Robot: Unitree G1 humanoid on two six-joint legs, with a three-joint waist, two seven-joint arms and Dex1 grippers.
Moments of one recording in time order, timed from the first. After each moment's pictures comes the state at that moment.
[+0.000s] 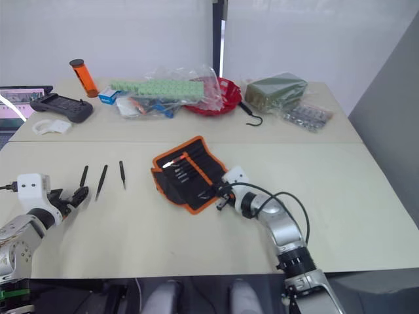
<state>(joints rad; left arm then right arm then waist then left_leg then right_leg) -0.10 0.56 0.48 0.02 -0.36 0.60 -0.35 -0.38 -0.27 0.22 0.13 0.13 0.29 0.64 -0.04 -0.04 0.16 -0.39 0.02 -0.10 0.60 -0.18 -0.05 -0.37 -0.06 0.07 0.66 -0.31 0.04</state>
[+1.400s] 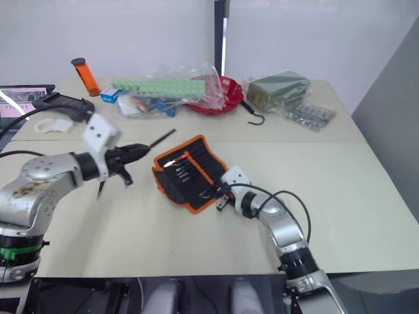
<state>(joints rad) -0.54 0.77 -0.03 -0.28 -0.42 0.79 -0.69 -0.37 -0.28 0.23 0.07 0.10 0.32 0.63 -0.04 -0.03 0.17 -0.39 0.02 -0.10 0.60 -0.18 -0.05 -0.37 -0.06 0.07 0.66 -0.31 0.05</state>
